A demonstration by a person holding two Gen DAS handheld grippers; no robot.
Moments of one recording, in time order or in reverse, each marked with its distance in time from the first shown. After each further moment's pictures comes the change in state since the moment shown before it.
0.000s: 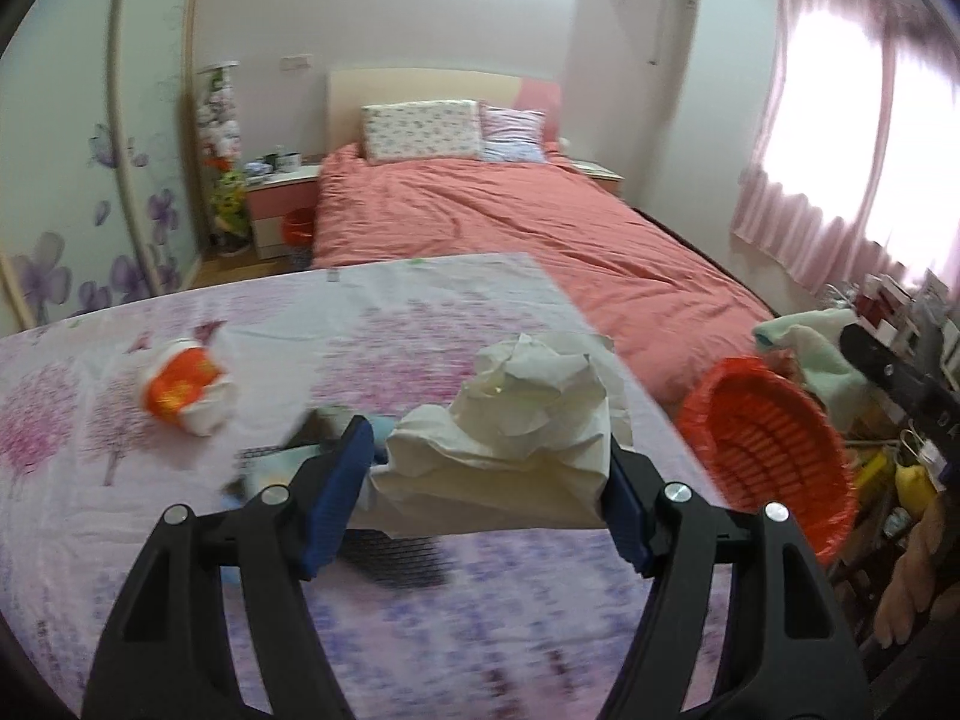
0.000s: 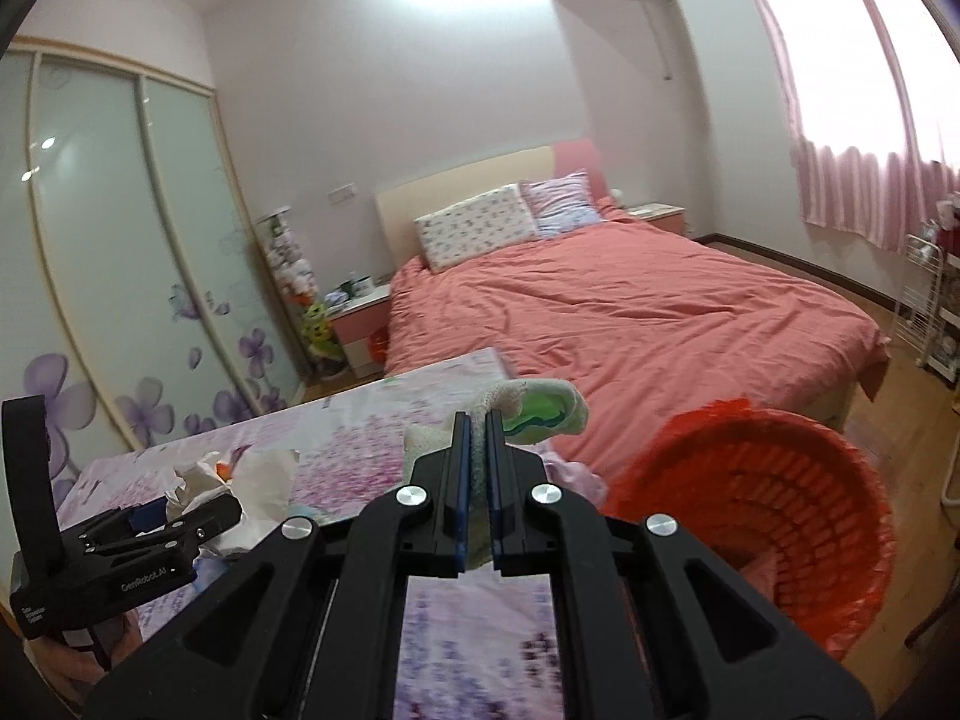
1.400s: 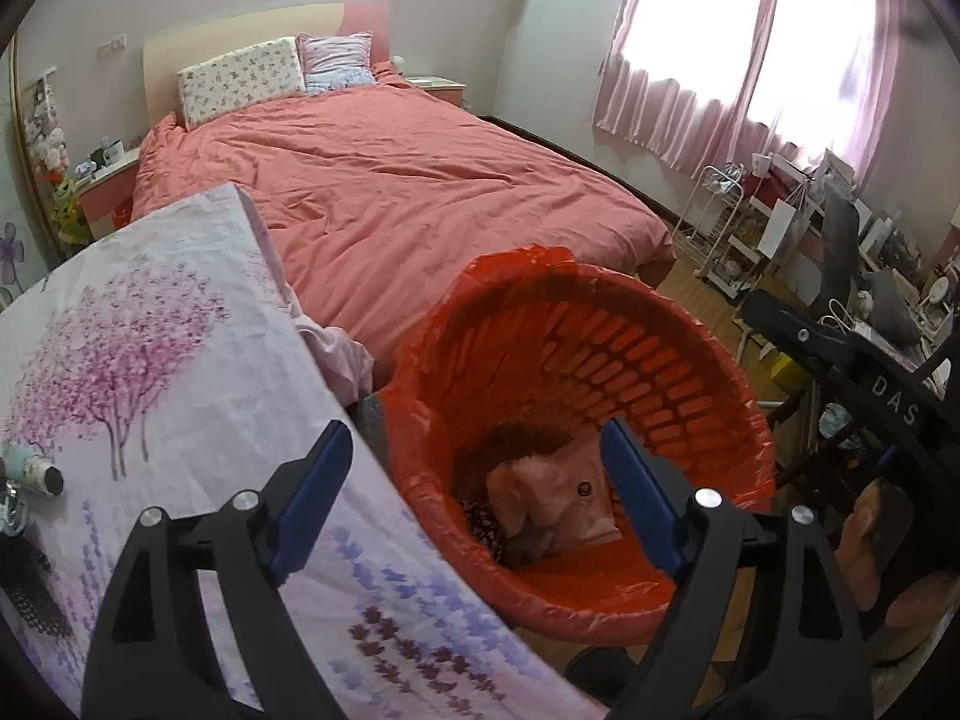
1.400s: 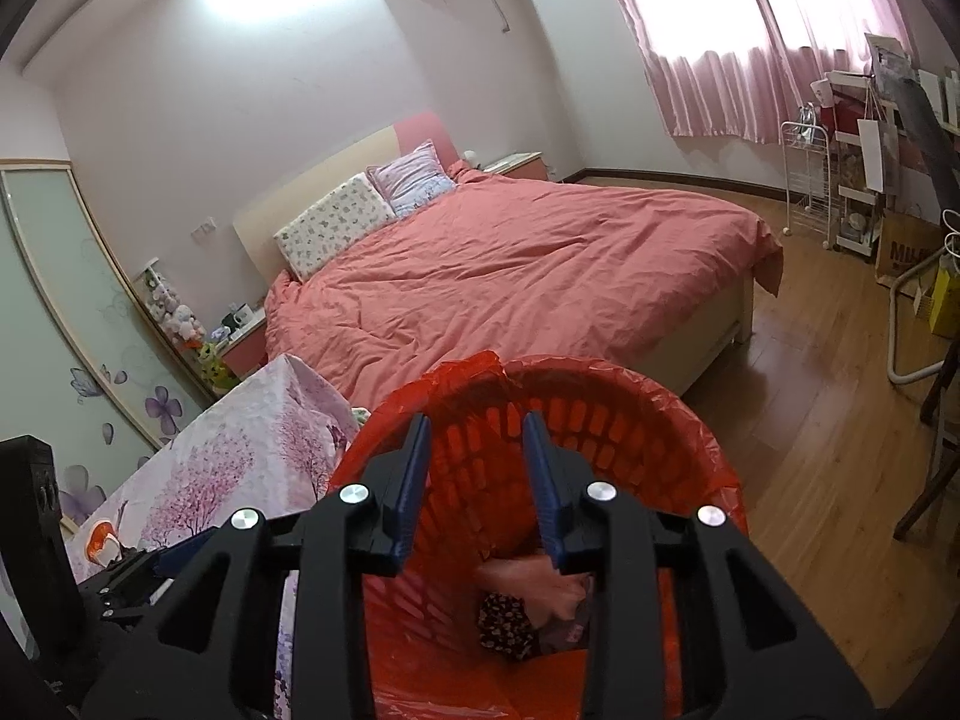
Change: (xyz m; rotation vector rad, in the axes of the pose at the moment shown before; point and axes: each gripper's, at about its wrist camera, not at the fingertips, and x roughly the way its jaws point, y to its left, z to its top) left arm 0.124 -0.196 -0.025 0.202 0.187 -0.255; right arm 0.014 -0.166 -0.018 0.249 0.054 -0.209
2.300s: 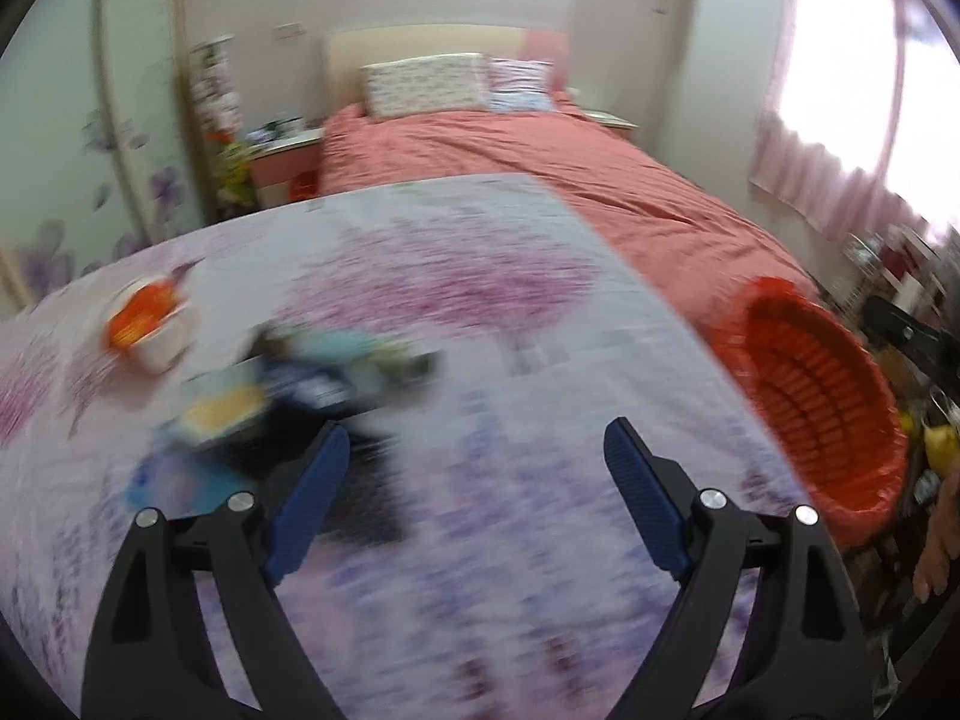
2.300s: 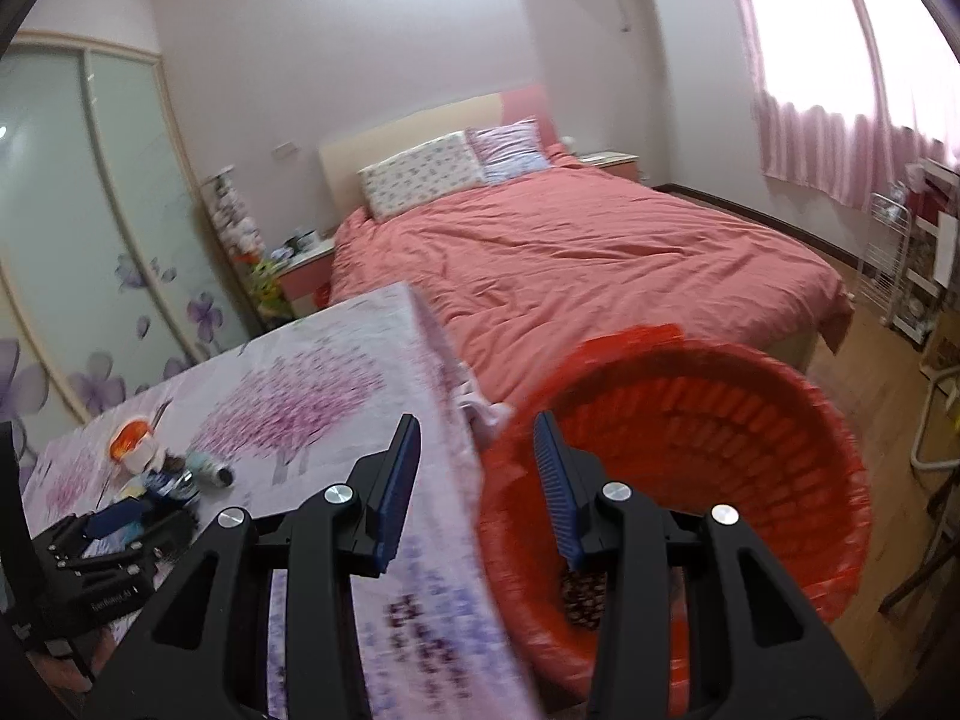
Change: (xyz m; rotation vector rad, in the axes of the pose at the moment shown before) left arm -0.115 0.165 -0.077 -0.210 -0.073 0.349; right arm -0.007 0.117 -0.041 -0.256 0.068 0.107
